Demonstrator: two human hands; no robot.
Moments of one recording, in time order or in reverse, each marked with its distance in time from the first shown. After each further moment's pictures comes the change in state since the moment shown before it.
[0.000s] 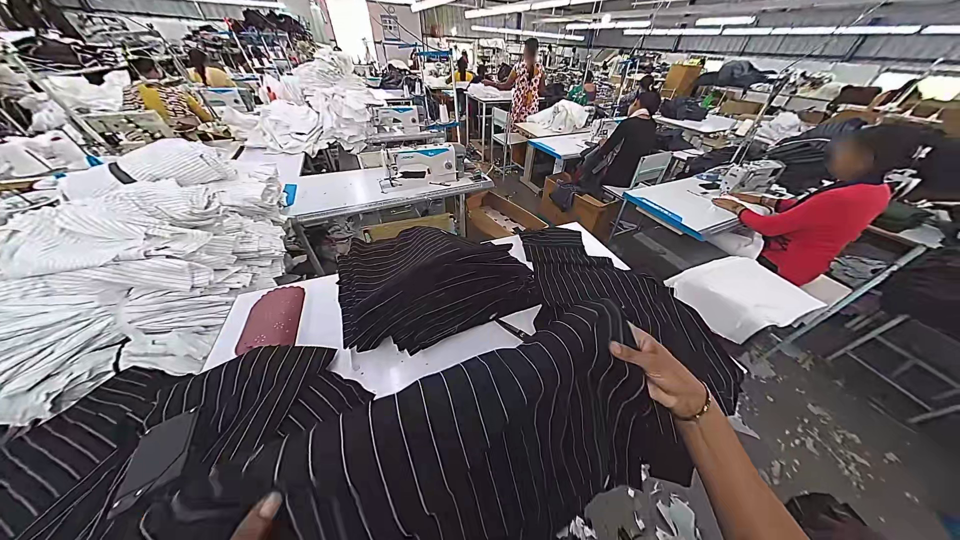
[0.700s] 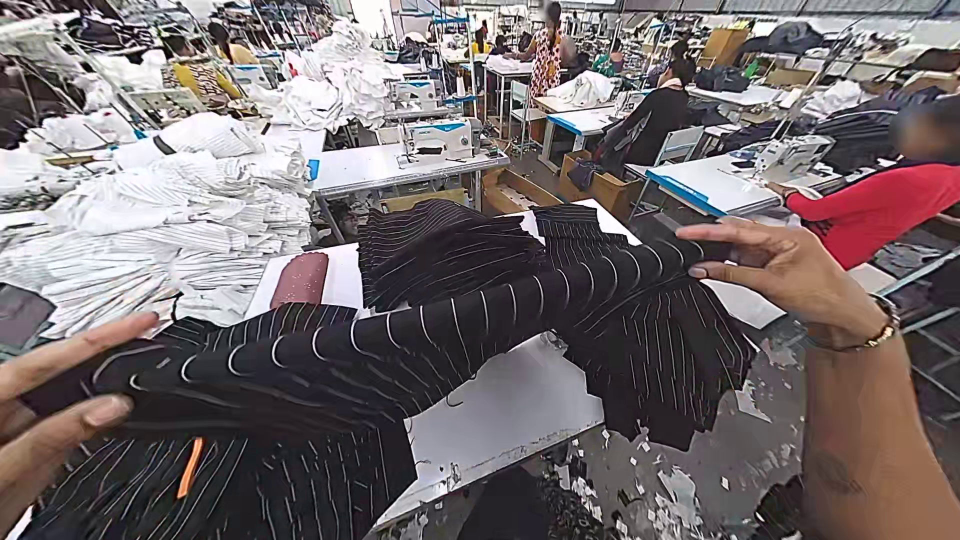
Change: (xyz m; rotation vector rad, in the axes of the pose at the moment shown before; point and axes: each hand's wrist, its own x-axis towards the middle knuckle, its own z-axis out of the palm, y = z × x) left_hand 0.123 0.043 -0.134 0.250 -0.509 0.311; right_hand -0.002 -0.143 -0.025 -0.773 -0.104 -0.474
